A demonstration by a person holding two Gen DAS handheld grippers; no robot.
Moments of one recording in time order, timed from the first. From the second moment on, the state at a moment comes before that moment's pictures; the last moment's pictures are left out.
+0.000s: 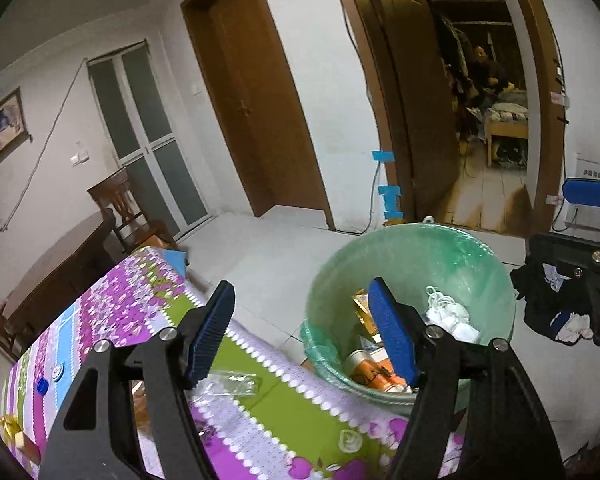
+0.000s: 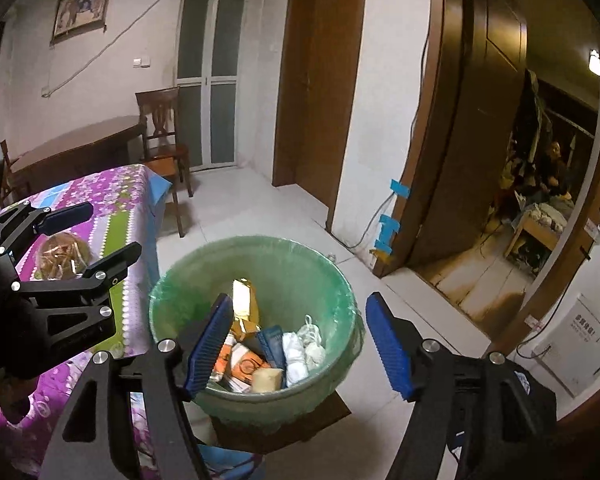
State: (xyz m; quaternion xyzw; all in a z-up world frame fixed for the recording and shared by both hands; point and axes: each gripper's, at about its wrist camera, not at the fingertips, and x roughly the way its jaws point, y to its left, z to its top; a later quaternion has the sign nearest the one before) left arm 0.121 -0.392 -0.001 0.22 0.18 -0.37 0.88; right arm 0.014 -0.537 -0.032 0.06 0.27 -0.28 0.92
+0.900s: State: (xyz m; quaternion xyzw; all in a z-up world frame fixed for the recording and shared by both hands) left arm 0.251 -0.057 0.032 0.06 0.30 -0.08 0.95; right arm 0.112 -0.252 -0.026 0.00 0.29 0.14 0.95
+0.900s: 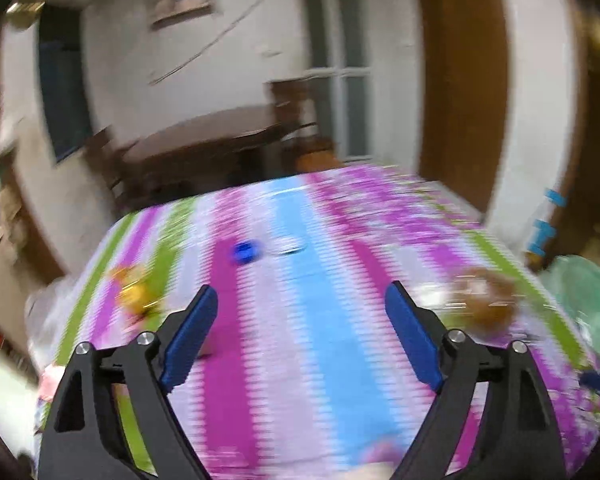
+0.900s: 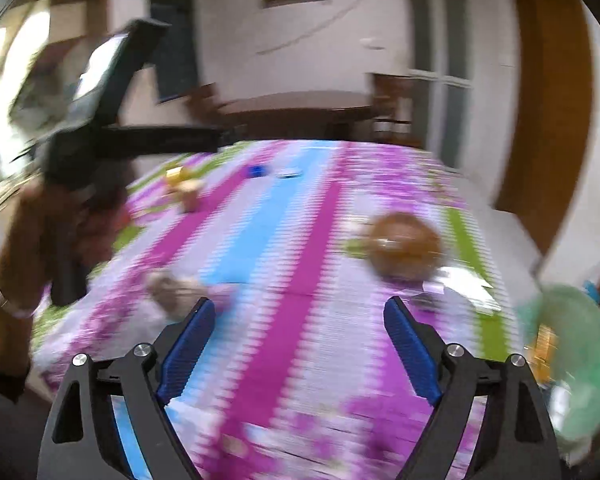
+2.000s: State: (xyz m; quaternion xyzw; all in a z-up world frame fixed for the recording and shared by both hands) left arm 0.287 -0.011 -0.010 0.06 0.33 0.03 0.94; right arm 0.183 -0.180 -0.045 0.00 0.37 0.21 0.91
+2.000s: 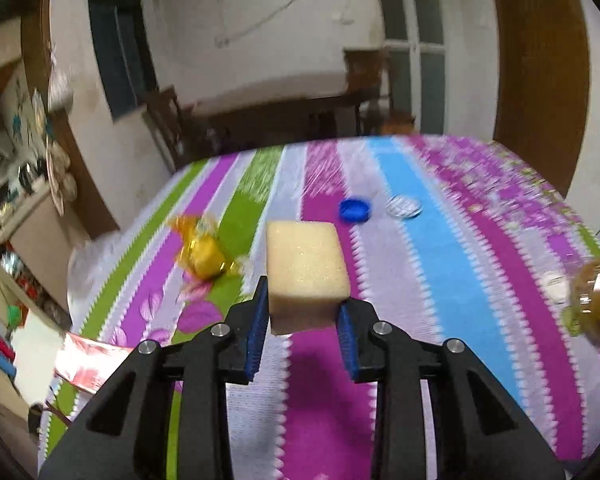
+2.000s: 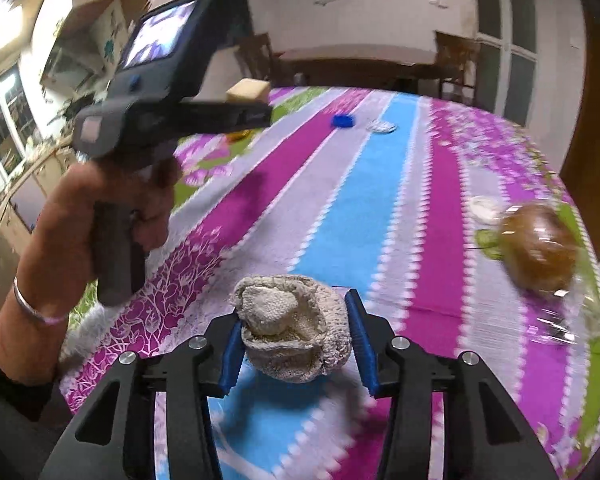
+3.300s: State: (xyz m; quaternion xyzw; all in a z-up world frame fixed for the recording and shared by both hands) left arm 0.155 -0.414 0.002 0.26 0.25 -0.35 0.86; right arm 0.048 -0.604 -0.009 0.13 0.40 -0.19 0.89
